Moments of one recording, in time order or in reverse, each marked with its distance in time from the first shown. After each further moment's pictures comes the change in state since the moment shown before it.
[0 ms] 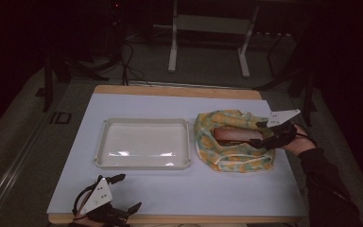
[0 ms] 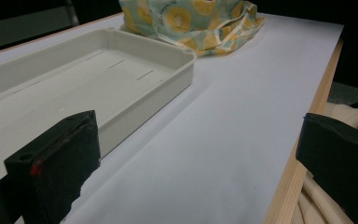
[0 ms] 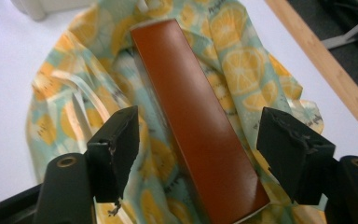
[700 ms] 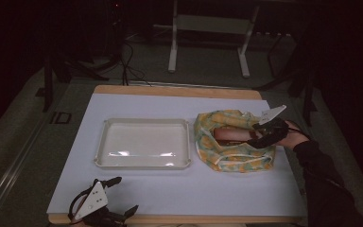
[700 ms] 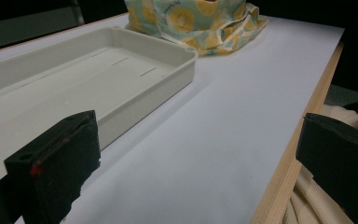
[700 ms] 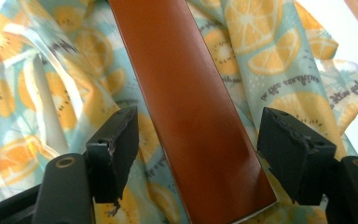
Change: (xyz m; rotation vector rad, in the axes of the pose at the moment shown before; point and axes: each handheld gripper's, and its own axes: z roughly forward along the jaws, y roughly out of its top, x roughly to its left) left arm -0.004 -0.005 -0.010 -0.011 0.014 -0.016; right arm -0.026 -0.013 0.037 0.141 0.082 0.021
